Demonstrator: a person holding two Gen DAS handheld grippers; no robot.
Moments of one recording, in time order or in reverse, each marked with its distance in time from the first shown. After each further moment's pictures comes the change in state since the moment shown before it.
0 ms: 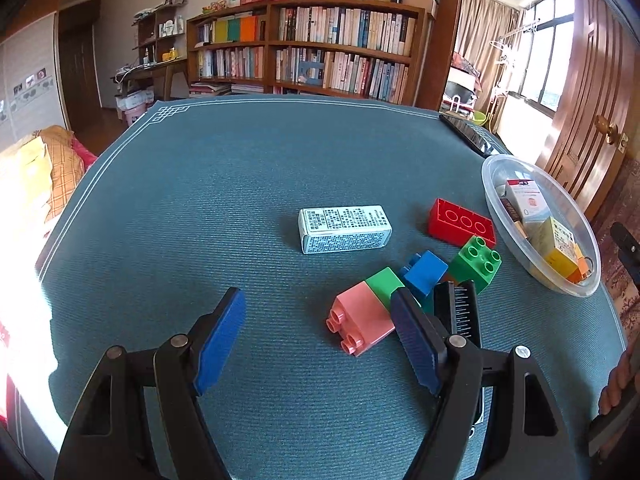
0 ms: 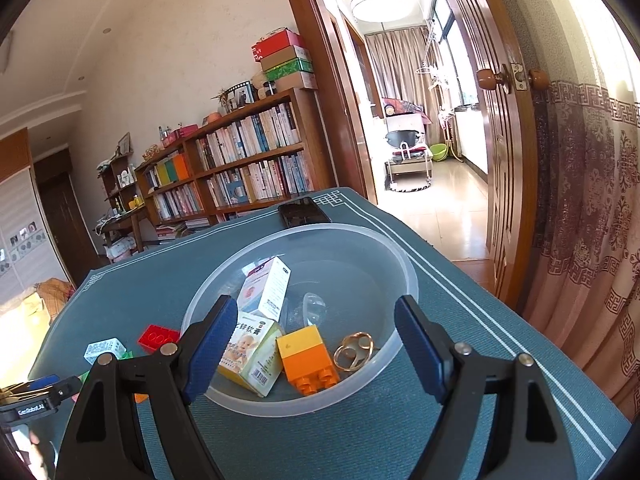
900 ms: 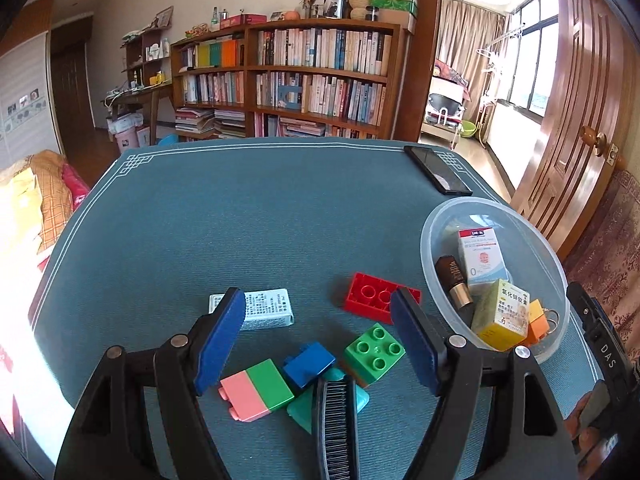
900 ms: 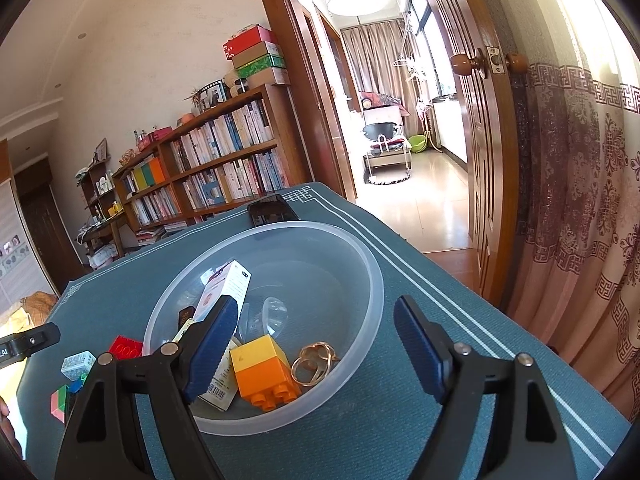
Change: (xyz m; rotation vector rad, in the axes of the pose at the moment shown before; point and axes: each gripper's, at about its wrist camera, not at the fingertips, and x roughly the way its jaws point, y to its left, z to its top) left arm -0.004 -0.070 0.053 0.027 -0.050 0.002; right arm 0.019 -0.032 0.003 0.059 0.005 -0.096
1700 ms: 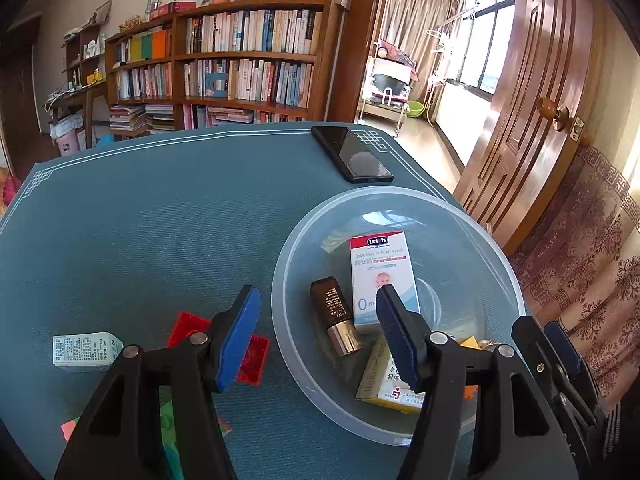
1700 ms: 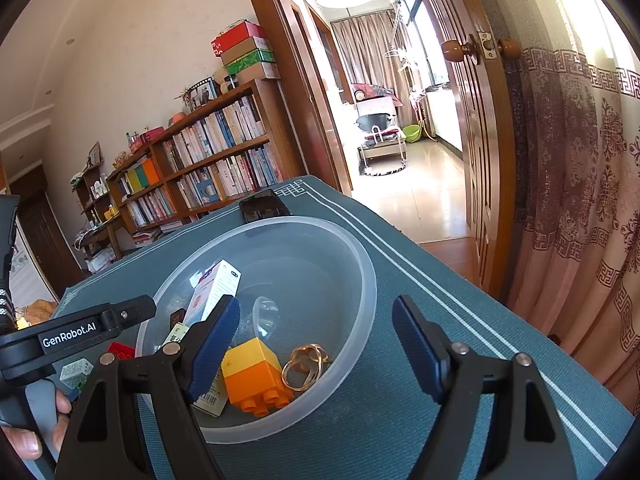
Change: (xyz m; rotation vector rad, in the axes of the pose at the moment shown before) left arm 0.052 -0.109 0.022 0.081 0.042 -0.199; right arm 0.010 -0.007 0.001 0.039 0.026 -0.008
